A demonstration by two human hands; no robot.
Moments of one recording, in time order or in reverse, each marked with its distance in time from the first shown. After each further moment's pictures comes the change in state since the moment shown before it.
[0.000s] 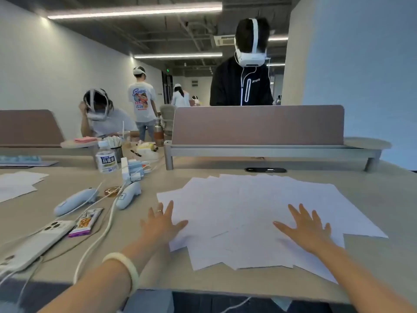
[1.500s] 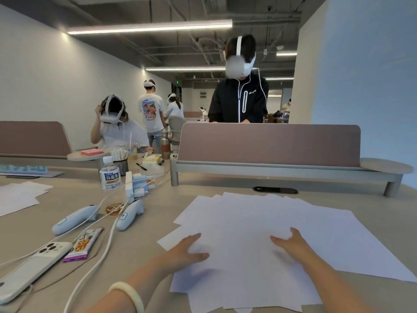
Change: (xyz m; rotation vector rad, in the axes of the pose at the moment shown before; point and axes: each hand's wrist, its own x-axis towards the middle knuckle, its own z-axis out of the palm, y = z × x) left_hand 0.003 0.022 -0.005 -0.597 -0.388 0.221; right_hand 0.062 -0.043 0.007 0.602 -0.118 0.162
